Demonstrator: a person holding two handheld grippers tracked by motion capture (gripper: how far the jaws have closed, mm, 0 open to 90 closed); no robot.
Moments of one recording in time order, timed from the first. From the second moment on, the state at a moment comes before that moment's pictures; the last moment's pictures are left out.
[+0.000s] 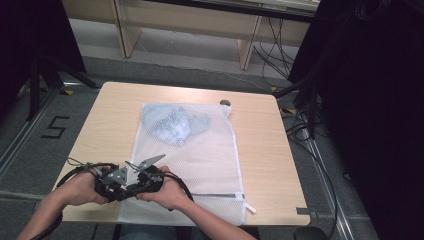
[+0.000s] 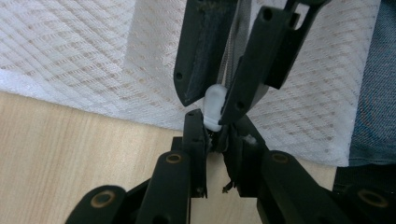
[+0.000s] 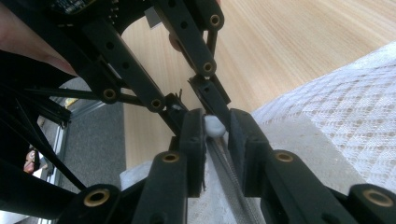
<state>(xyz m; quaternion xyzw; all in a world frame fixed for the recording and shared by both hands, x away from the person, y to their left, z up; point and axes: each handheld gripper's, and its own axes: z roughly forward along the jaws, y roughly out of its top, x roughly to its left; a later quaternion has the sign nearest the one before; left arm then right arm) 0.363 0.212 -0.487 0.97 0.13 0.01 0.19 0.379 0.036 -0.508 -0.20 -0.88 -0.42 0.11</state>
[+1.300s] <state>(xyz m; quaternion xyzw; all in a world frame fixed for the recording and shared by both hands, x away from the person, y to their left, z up) 0.365 0.212 -0.488 0.97 0.14 0.01 0.20 0.378 0.037 -0.507 -0.18 -0.89 -0.41 0.09</state>
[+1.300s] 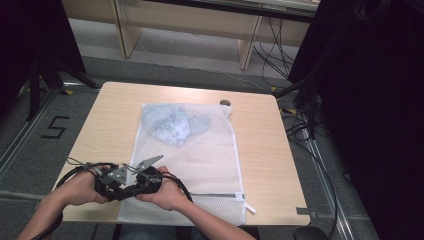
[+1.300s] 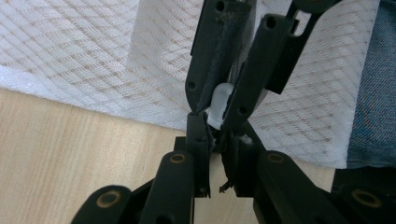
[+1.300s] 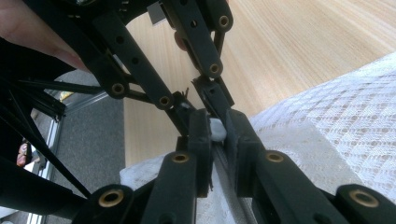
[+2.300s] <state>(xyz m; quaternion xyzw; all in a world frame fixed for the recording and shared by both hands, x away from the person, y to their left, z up) 0.364 0.213 -0.489 0.97 0.15 0.01 0.21 0.376 0.029 -0.500 -0.18 -0.89 -0.41 0.09</state>
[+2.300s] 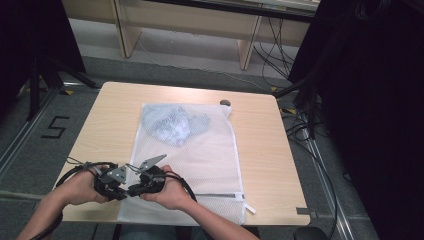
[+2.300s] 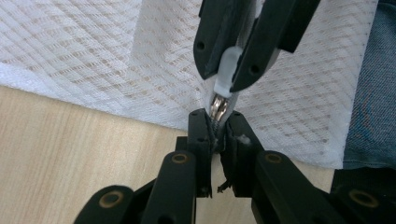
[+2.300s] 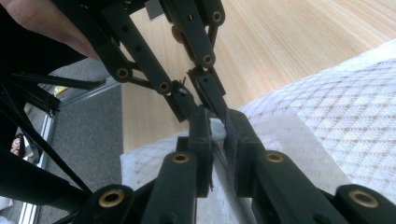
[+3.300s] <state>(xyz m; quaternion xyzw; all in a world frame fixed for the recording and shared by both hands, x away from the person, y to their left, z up) 0.364 0.213 -0.490 0.96 0.15 0.01 0.21 0.376 0.020 -0.498 -0.18 -0.89 -0.41 0.08</state>
